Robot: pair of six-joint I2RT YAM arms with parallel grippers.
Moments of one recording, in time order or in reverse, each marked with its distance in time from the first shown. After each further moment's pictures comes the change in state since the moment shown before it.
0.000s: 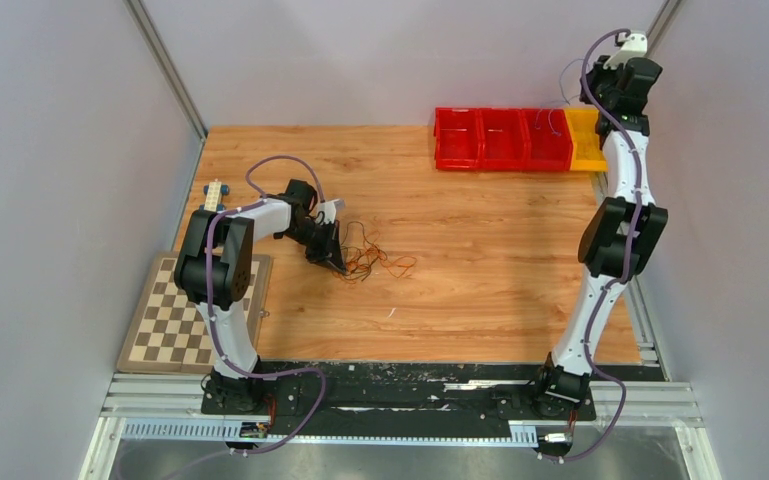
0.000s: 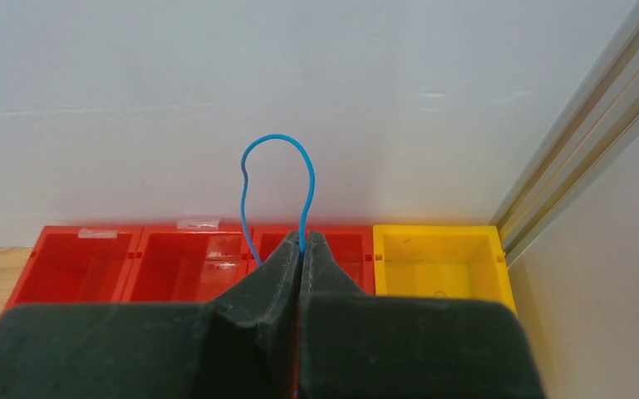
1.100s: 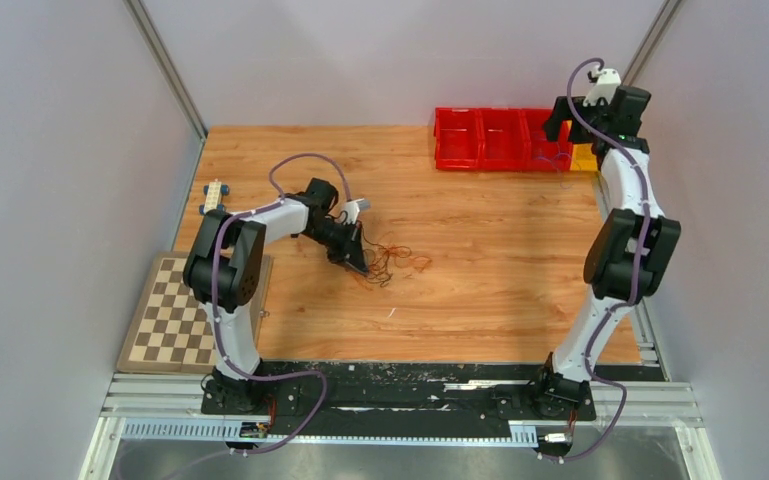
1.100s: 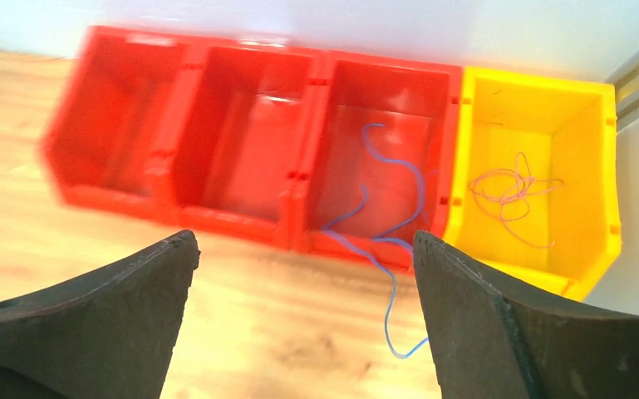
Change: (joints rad) left arm -0.084 0.021 0.040 -0.007 0.130 0.017; right arm 0.024 -0.151 -0.363 -0.112 -0.091 -0.145
